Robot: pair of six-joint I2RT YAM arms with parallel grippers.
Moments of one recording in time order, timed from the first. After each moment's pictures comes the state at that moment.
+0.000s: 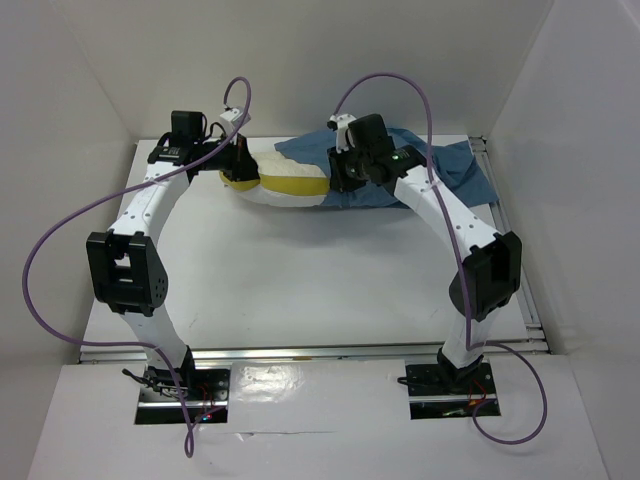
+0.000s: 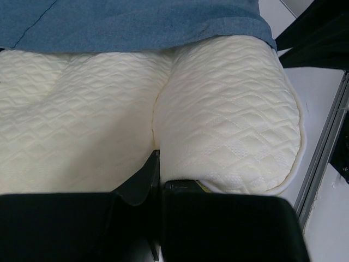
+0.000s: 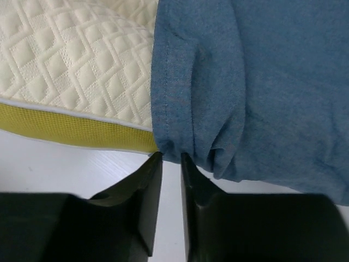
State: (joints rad) left arm -0.06 1.79 1.64 -0.51 0.89 0.15; right arm 0.51 1.78 1.75 -0.67 -0.14 0.06
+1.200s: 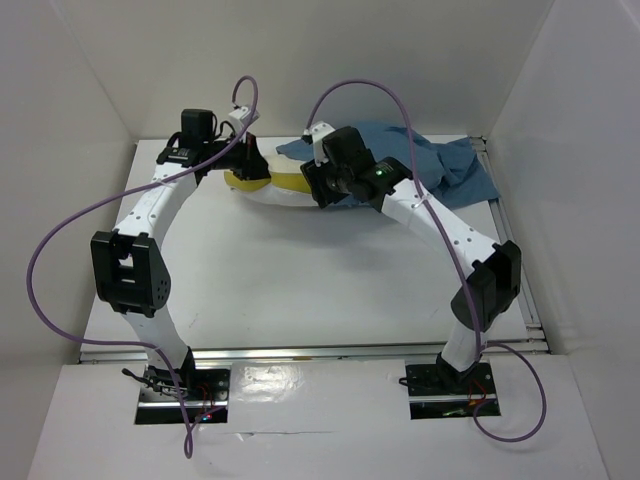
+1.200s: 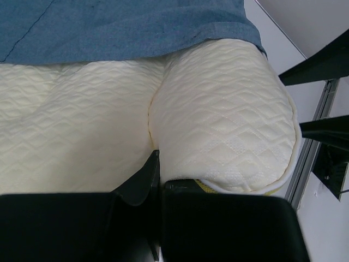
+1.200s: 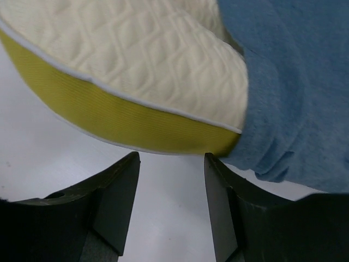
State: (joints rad) left arm -0.11 1.79 1.64 -0.44 0.88 0.05; right arm 0.67 1.73 1.74 -0.68 0.05 0.01
